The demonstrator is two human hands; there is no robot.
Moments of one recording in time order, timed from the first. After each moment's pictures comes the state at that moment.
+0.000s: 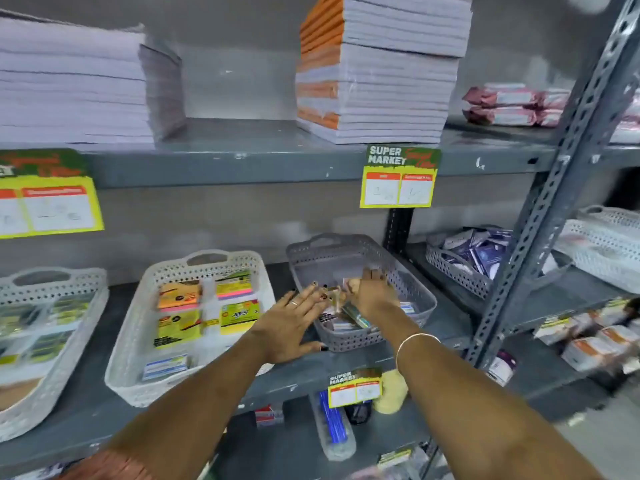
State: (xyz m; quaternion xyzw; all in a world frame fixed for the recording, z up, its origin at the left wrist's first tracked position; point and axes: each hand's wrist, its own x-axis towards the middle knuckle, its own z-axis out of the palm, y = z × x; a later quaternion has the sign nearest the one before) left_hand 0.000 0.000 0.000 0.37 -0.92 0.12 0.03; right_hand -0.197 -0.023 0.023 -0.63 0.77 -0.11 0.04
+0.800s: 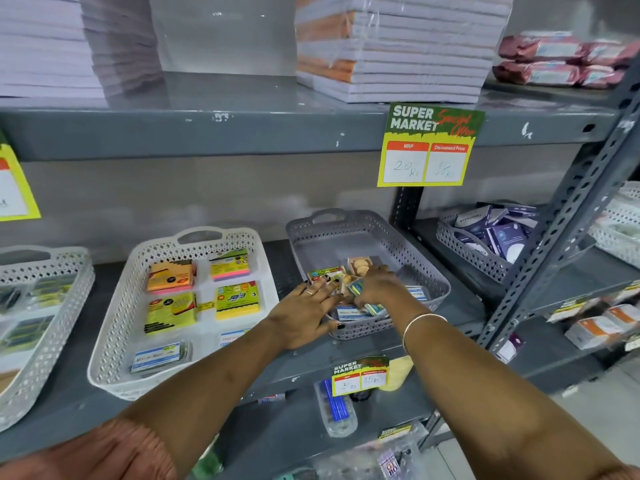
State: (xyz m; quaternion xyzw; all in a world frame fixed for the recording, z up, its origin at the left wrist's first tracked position) left_hand -0.026 -0.028 -0.030 0.37 -0.93 0.04 0.01; right_hand -0.201 -0.051 0.006 -0.61 0.78 0.06 0.13
